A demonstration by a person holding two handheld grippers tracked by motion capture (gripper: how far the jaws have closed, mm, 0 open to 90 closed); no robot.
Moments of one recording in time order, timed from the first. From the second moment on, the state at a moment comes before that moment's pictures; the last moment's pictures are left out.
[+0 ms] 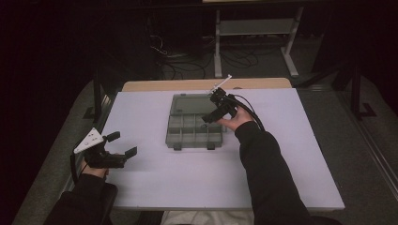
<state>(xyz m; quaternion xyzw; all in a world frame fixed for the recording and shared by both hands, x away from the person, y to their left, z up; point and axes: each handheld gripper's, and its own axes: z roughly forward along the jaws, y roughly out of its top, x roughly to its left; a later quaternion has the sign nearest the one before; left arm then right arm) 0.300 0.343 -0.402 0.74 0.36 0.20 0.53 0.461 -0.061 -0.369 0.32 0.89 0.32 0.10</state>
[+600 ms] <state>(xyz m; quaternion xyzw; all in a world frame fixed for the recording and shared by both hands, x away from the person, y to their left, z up) 0.300 0.343 -0.402 0.74 0.36 0.20 0.53 0.442 -0.093 -0.362 0.34 0.87 0.34 0.10</state>
